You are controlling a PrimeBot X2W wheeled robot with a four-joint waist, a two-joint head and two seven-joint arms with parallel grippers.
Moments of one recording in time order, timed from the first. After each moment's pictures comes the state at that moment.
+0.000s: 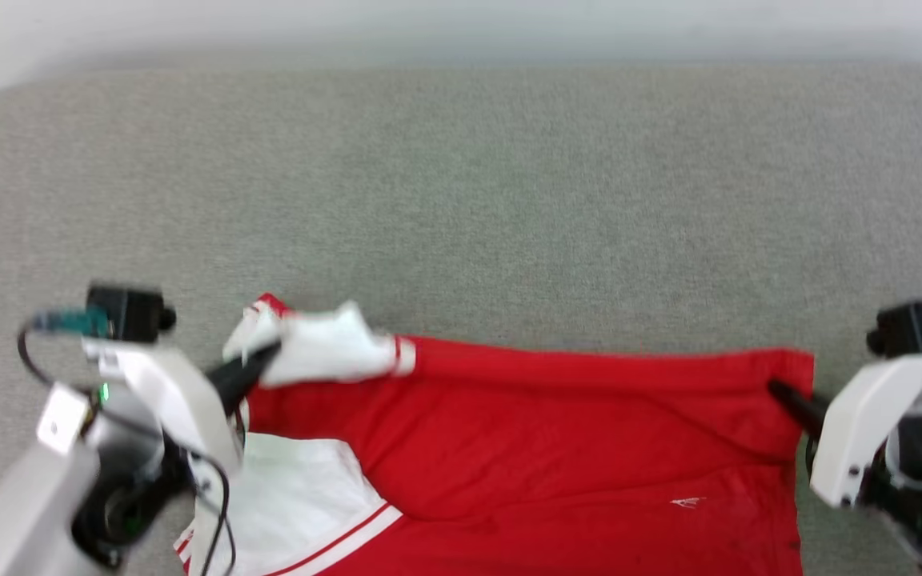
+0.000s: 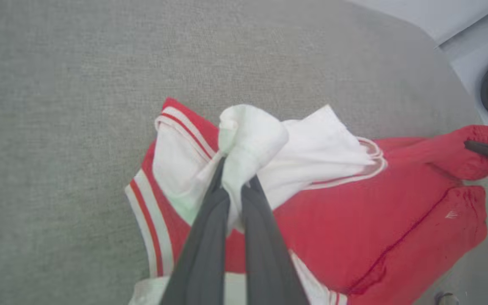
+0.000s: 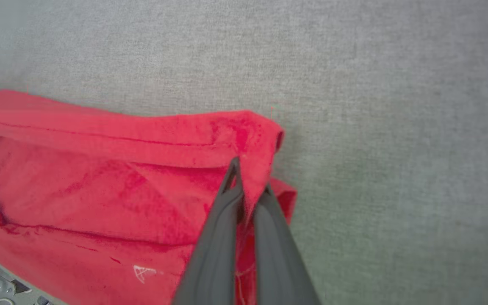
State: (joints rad) left arm -0.39 0.65 -0.49 0.11 -1.05 -0.04 0.31; right arm -0.21 -0.26 -0.03 0.04 0.53 0.13 0.75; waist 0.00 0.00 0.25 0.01
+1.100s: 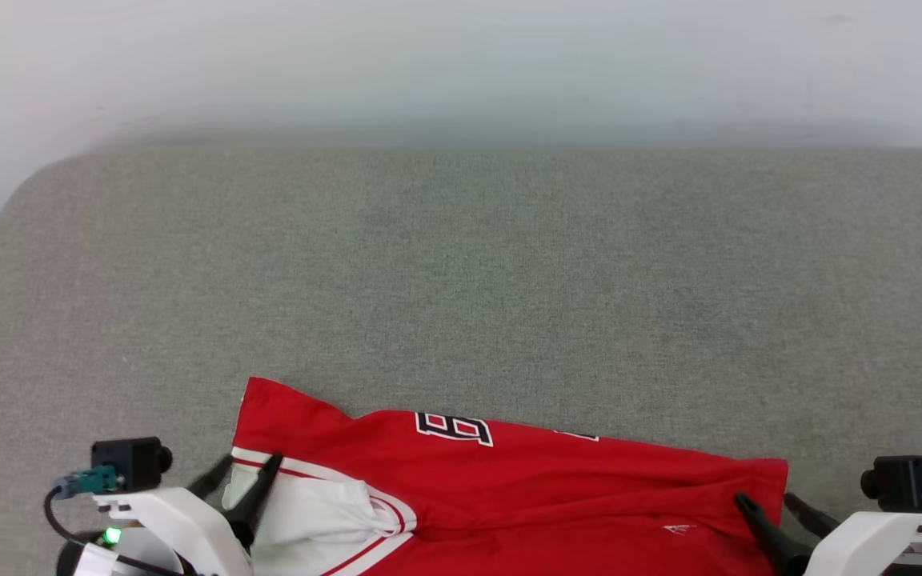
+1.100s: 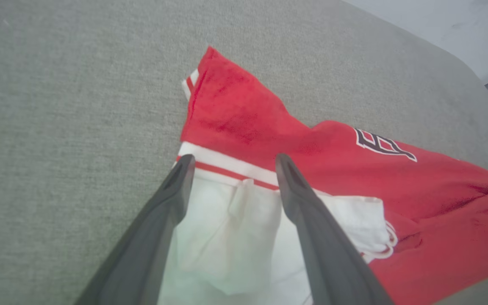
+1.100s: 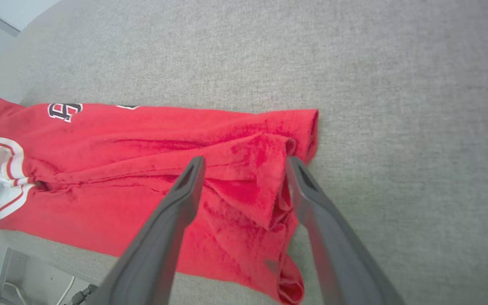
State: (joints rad) left arm -0.12 0.57 -0.50 0.21 -1.00 0.03 0.04; right arm 0.13 -0.13 -0.07 -0.05 0.49 0.13 0.53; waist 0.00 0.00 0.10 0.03
